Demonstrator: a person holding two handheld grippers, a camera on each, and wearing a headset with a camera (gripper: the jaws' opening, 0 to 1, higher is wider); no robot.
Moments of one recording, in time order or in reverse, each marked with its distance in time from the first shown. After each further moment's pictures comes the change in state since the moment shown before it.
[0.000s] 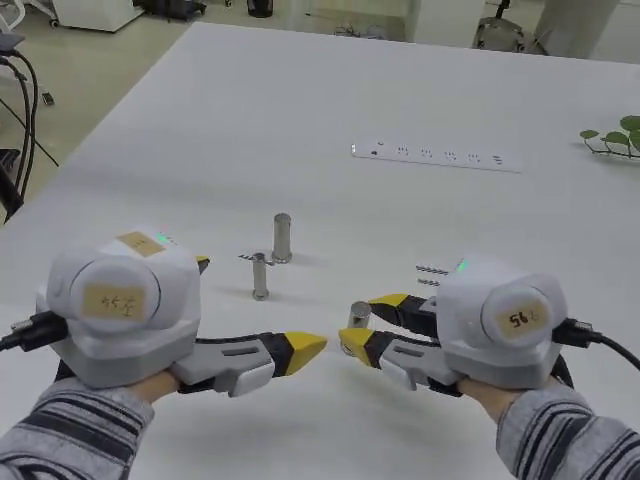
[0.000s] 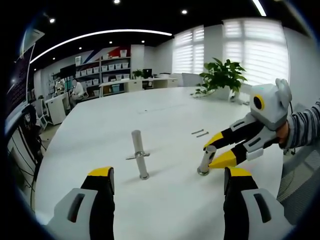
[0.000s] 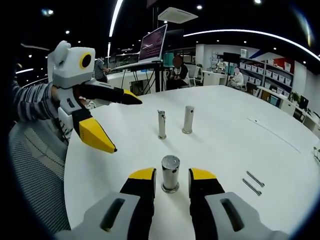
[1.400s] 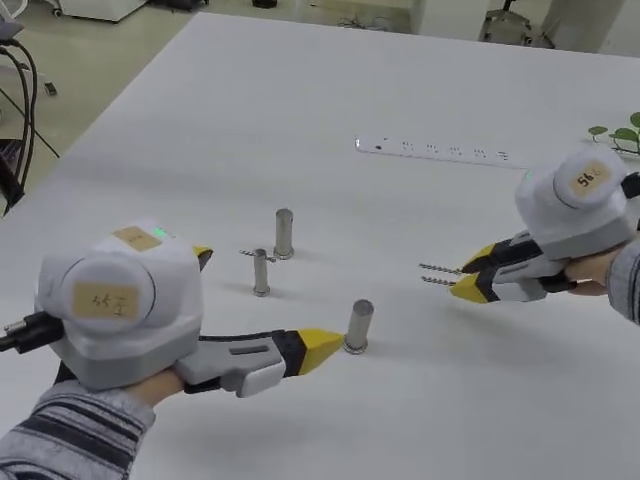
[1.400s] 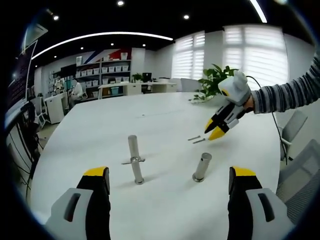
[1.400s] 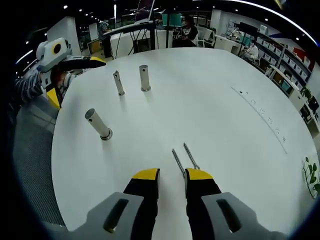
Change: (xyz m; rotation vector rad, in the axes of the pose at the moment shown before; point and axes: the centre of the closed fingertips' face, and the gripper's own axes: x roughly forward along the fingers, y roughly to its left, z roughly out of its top) left arm 0.002 -0.007 0.007 -0.025 -0.035 -0.018; right arm -0.028 -0.120 -0.041 -0.104 0.408 0.072
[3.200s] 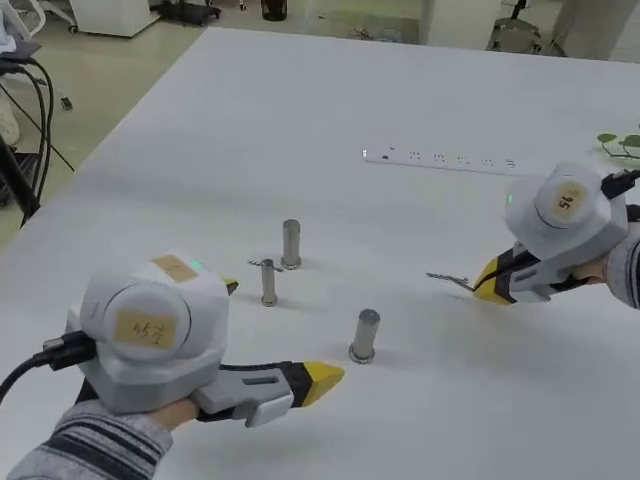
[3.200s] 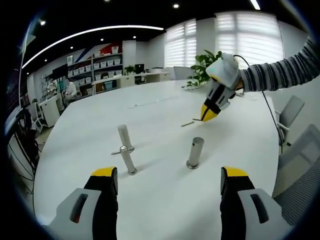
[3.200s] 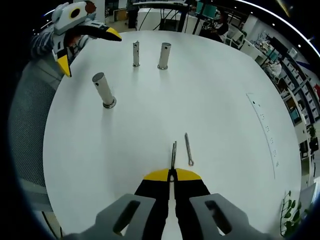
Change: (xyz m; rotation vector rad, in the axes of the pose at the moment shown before) left arm 0.000 -0.014 -0.020 0.072 0.093 -0.032; right arm -0.010 -0.003 -0.015 -0.302 0.131 0.014
